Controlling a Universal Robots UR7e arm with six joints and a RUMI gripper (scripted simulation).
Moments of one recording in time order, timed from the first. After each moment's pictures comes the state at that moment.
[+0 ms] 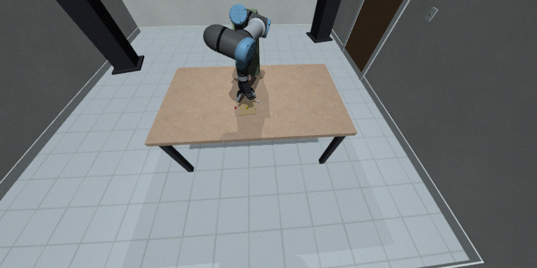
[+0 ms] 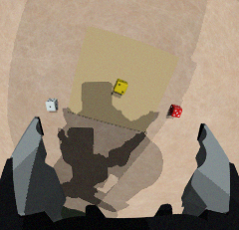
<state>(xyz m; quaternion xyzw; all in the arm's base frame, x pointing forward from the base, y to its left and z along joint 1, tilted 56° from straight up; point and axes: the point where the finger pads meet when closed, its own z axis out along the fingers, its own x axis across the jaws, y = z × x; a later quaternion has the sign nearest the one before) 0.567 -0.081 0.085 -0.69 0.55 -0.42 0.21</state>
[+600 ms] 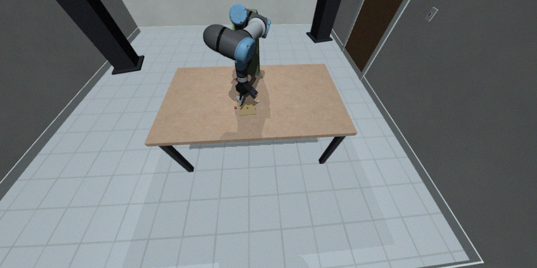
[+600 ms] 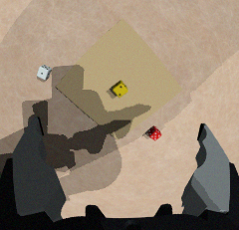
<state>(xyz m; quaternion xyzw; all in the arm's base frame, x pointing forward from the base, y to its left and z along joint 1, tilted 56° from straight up) 0.572 -0.080 0.082 -0.81 0.36 -0.46 0.10</state>
